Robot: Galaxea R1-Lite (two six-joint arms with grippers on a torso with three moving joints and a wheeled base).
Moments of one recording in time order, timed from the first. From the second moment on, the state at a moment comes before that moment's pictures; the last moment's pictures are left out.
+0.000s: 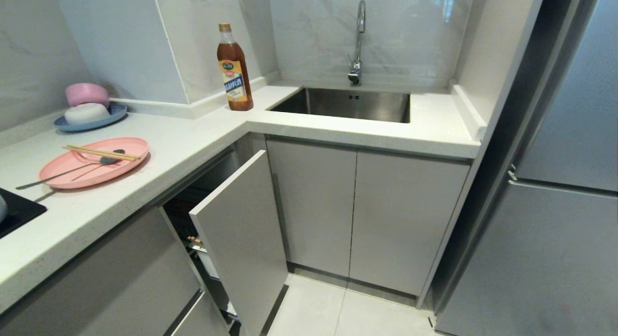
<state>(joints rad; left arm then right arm) 0.00 0.00 0.00 0.00 0.00 0.00 0.00 0.00 0.00 0.00 0.00 0.02</state>
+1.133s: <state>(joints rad) 0.00 0.00 0.00 0.00 0.00 0.00 0.00 0.00 0.00 0.00 0.00 0.02</state>
